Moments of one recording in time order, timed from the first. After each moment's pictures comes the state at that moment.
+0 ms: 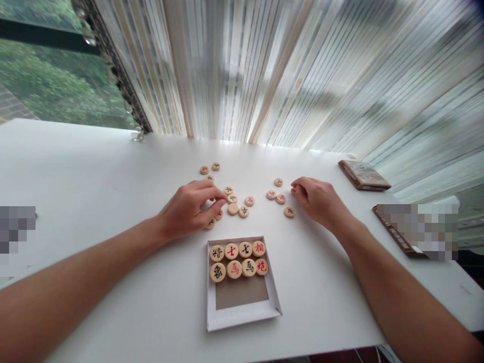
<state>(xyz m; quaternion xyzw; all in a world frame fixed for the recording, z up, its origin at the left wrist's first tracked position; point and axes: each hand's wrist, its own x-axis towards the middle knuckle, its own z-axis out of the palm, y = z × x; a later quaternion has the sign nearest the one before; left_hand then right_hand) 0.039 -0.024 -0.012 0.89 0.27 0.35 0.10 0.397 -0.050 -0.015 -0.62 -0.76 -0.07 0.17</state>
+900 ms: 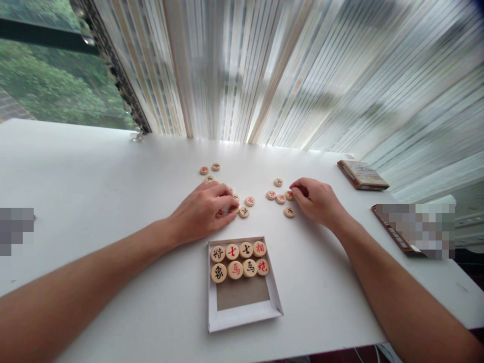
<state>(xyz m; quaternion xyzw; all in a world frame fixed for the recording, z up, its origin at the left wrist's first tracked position) 0.057 -0.025 -0.014 0.93 0.25 0.27 0.09 0.394 -0.048 -0.017 -0.66 -0.72 0.00 0.23</state>
